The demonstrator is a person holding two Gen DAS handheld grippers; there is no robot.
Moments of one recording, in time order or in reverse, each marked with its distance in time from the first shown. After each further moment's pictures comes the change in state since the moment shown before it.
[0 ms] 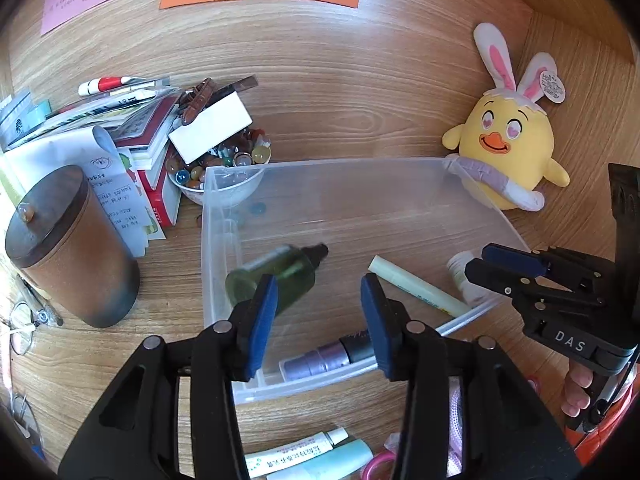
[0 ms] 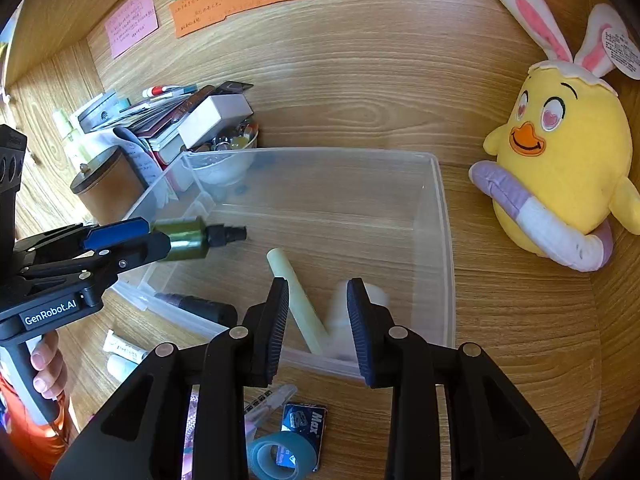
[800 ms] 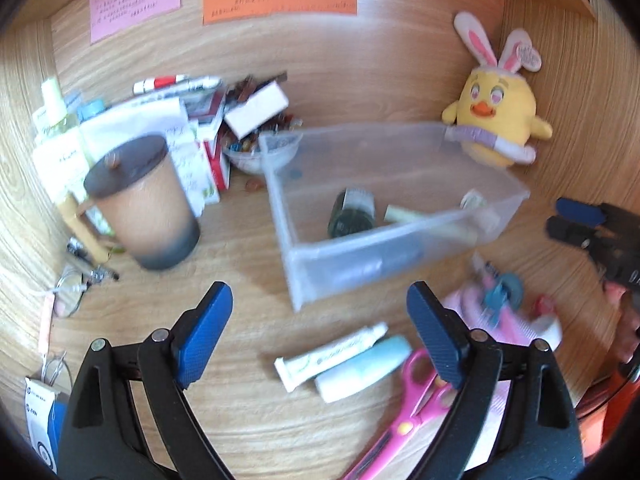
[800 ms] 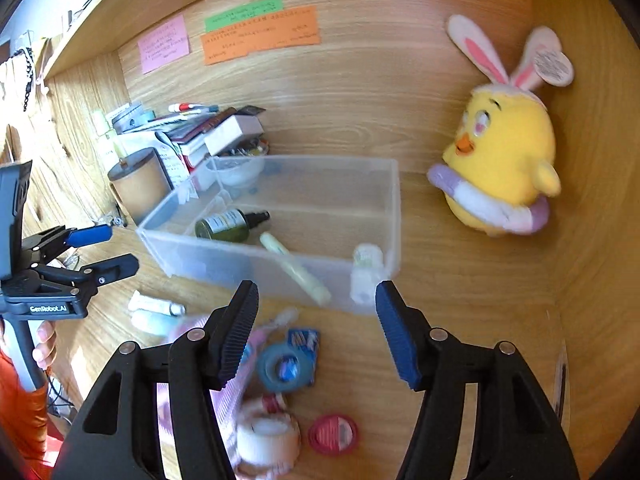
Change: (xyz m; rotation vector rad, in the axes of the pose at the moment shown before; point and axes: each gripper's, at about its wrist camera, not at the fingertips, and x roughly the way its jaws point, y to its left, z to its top) left arm -0.053 0.012 -0.065 0.085 -0.012 0.091; right arm -0.081 0.002 -0.057 -0.007 -0.105 -0.037
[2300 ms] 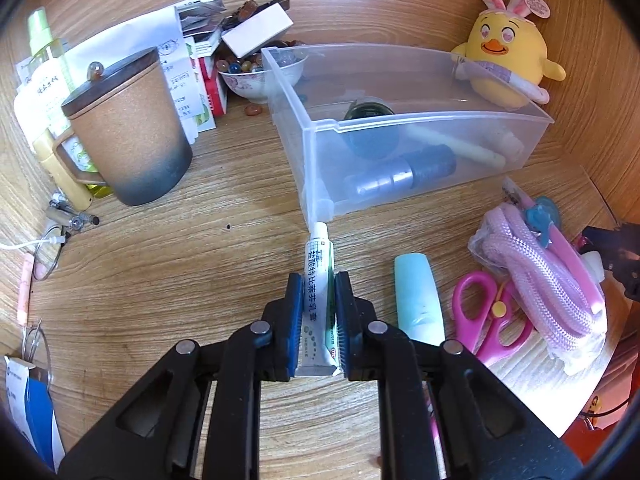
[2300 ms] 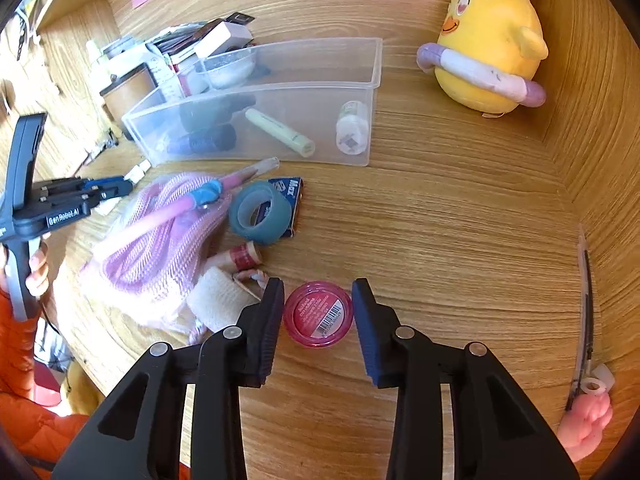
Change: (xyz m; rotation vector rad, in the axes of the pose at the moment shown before) left arm 0.025 0.018 -0.037 0.014 0.127 -0.012; right arm 0.010 -0.009 -0.078 0.006 0.221 0.007
